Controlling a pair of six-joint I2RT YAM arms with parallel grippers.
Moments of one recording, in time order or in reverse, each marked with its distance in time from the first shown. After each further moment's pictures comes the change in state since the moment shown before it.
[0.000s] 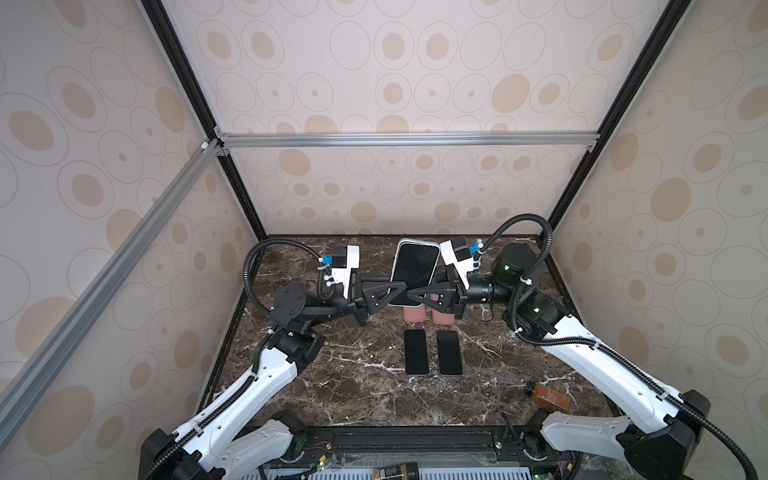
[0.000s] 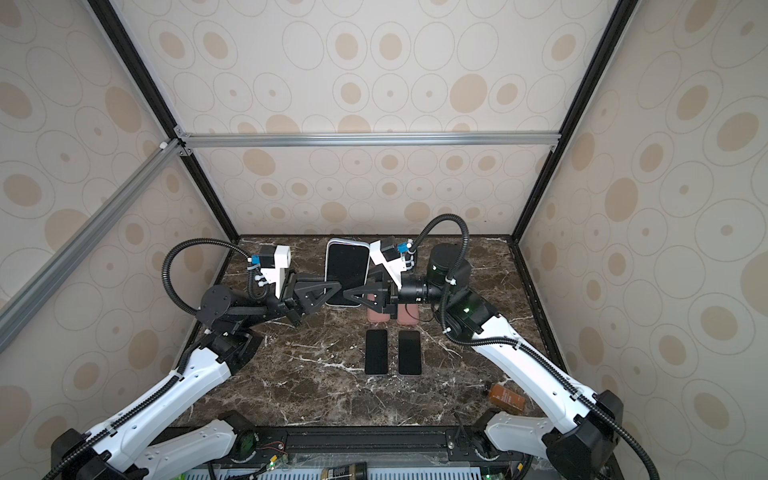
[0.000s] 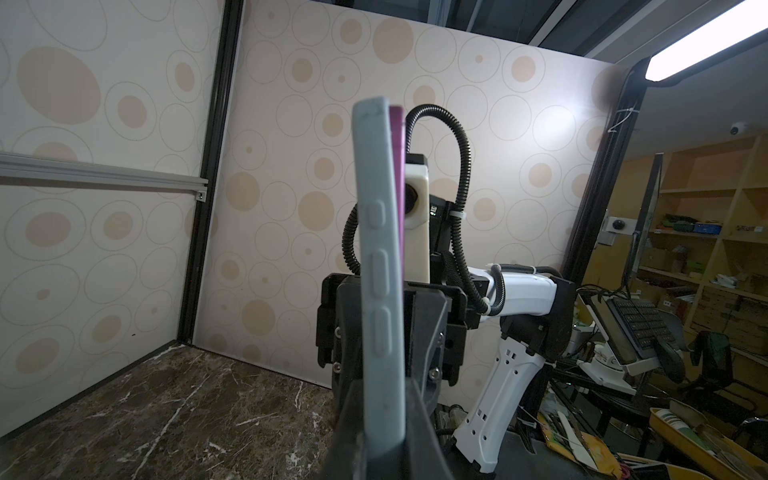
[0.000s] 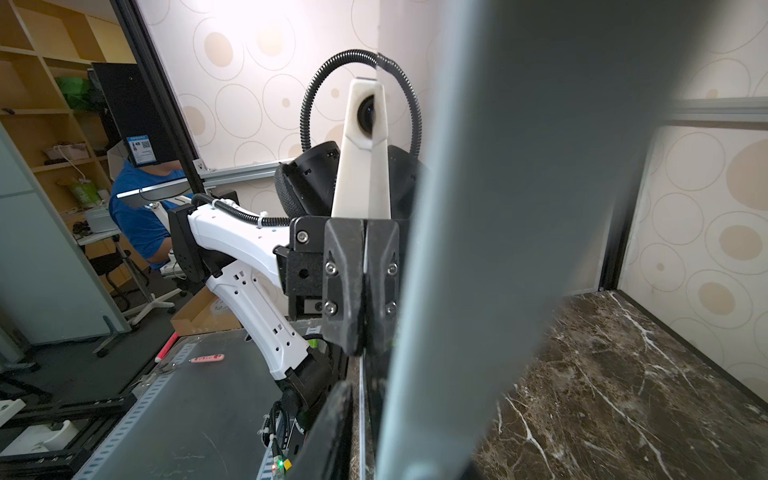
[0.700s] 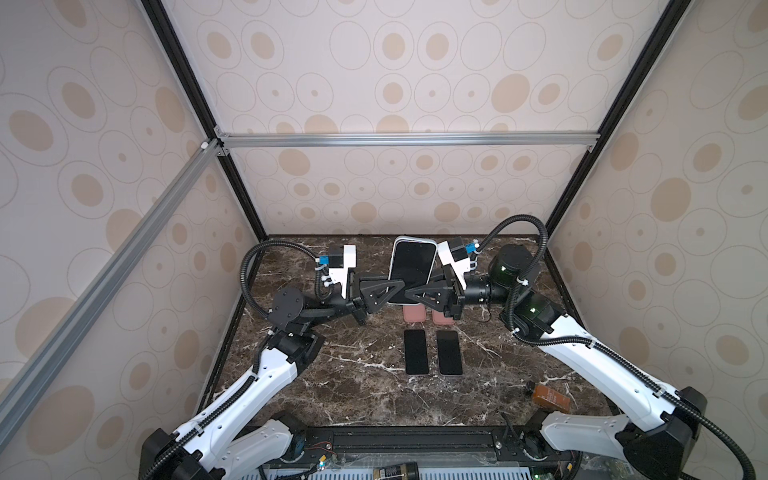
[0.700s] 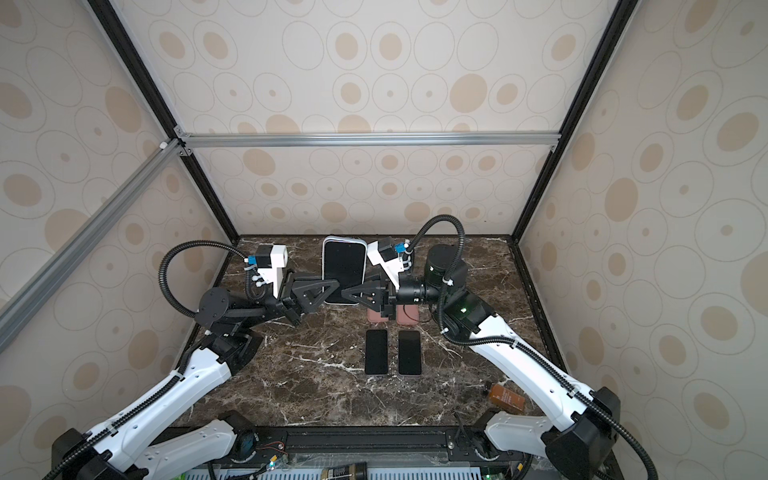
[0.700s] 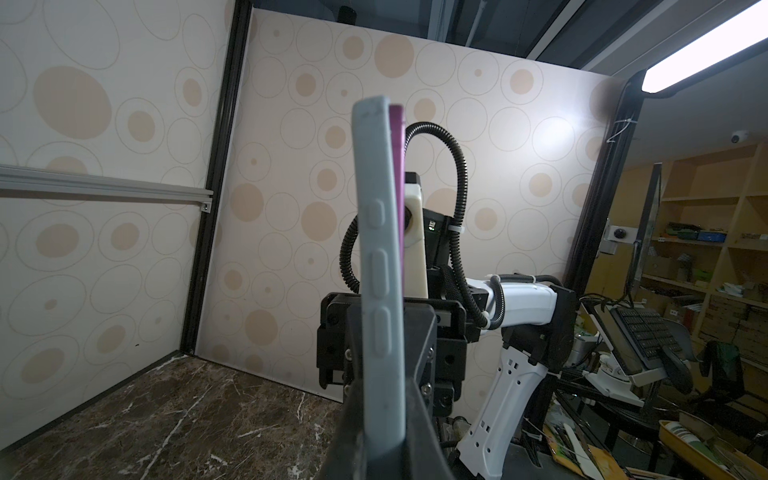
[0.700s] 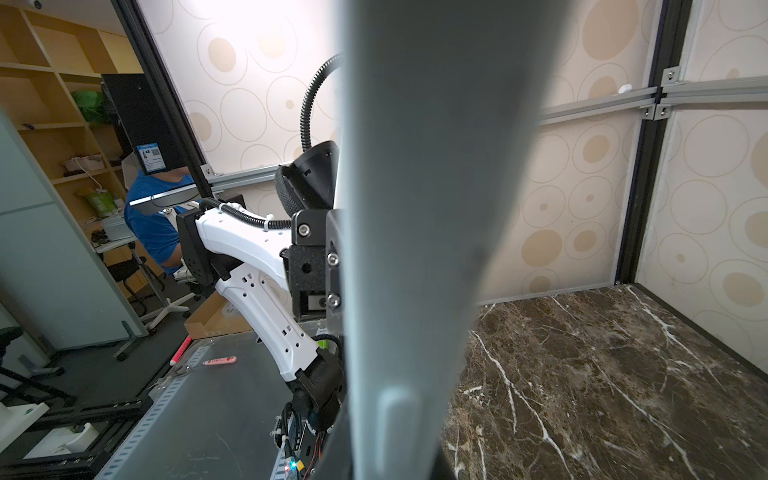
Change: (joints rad) left arm 0.002 0.000 -0.011 0.047 -0.014 -0.018; right arm 0.011 0.011 -0.005 0.014 -0.014 0.037
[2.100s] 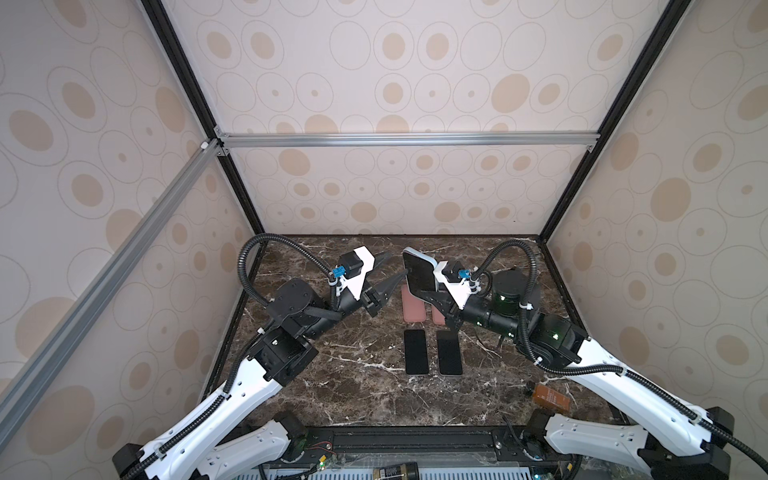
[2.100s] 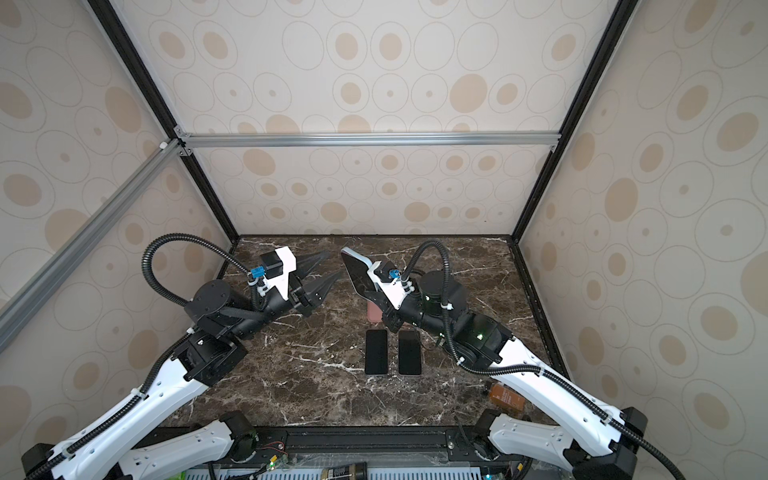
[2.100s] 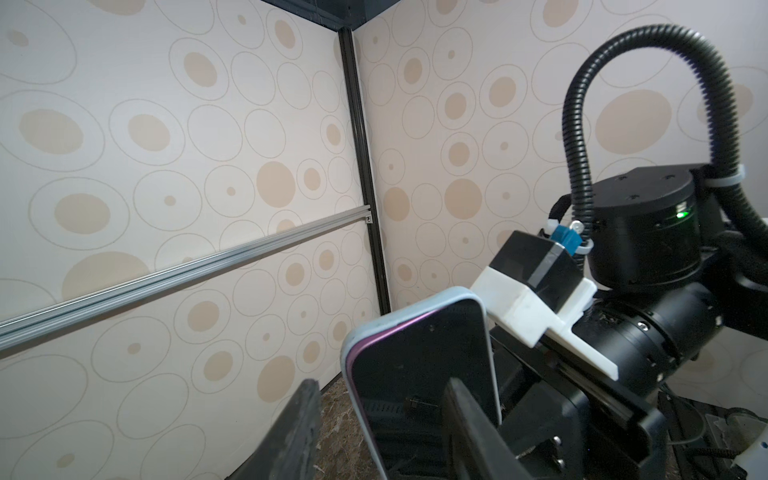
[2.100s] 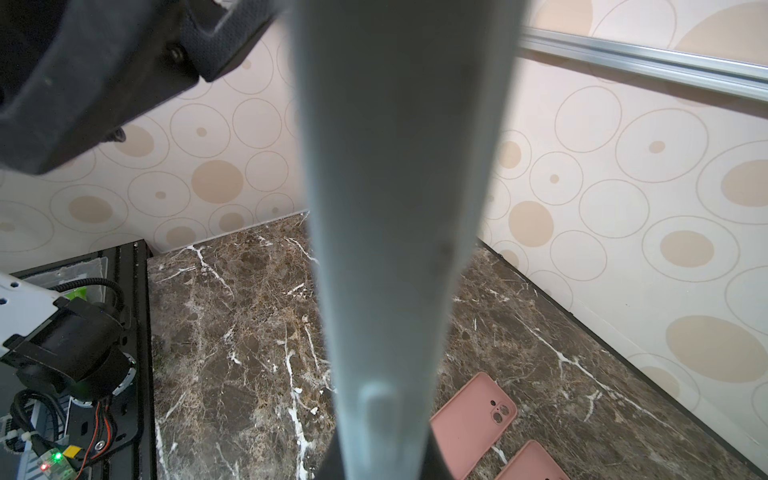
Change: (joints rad) left arm -0.200 -0.085 0.196 -0.547 -0.579 0.738; right arm 0.174 -0.164 -0.046 -0.393 0.824 -0.334
